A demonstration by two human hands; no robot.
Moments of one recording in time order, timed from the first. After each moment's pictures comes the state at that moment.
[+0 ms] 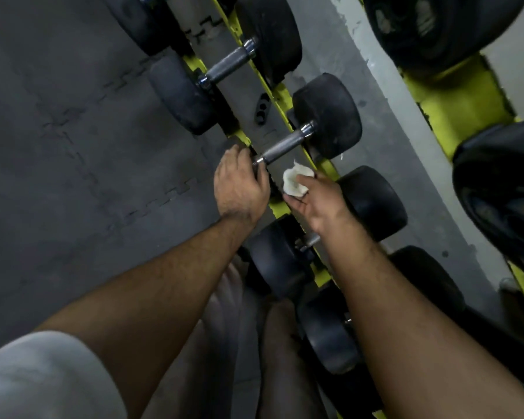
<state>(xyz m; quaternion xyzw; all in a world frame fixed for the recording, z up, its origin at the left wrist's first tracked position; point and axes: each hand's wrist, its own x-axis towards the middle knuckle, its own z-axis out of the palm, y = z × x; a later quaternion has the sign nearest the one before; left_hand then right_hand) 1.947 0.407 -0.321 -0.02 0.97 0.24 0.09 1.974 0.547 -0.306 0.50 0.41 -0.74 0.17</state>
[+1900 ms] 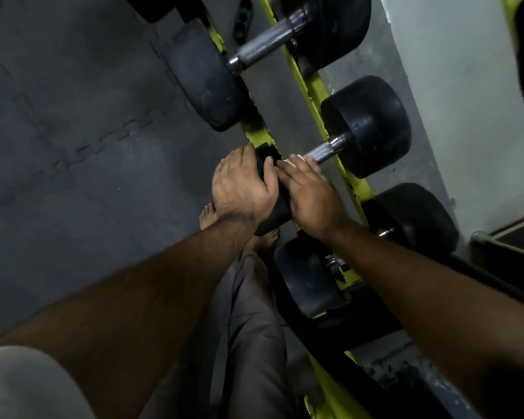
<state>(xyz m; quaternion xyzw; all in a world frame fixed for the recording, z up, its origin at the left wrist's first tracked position) 2.091 0.433 -0.375 -0.02 0.97 0.21 0.13 2.129 0.582 -0.376 -0.14 0.96 -0.15 0.19</state>
